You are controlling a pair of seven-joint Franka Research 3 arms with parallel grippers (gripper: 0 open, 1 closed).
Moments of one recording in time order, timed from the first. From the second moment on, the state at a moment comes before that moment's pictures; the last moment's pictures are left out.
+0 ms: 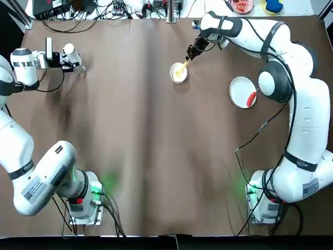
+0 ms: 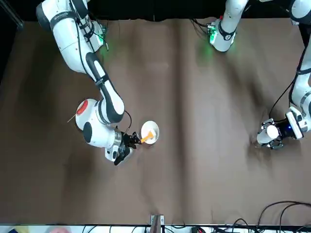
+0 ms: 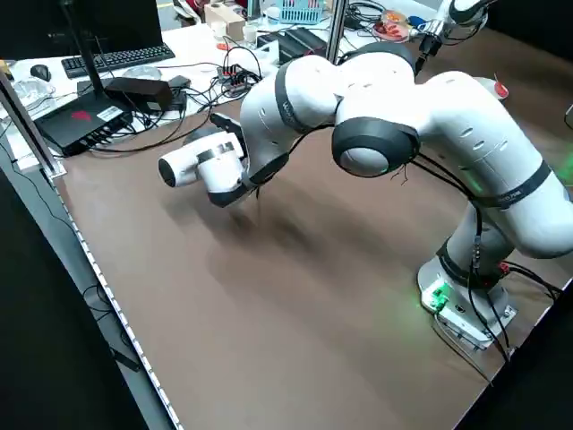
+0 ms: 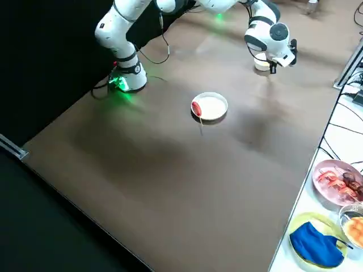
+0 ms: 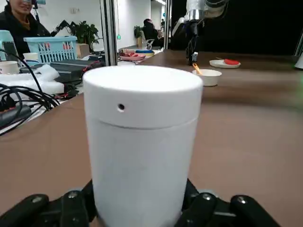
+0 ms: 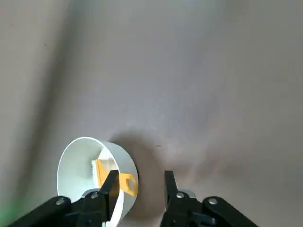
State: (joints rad) left arm 0.87 0.92 -0.40 -1.54 -0.87 1.76 2.34; right arm 0.35 0.81 0.11 -1.46 0.65 2.33 -0.46
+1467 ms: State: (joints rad) left arm 0.91 0.82 -0.39 -1.50 -0.55 1.73 2.32; right arm 0.37 0.83 0.11 -1.45 0.67 2.34 -0.46
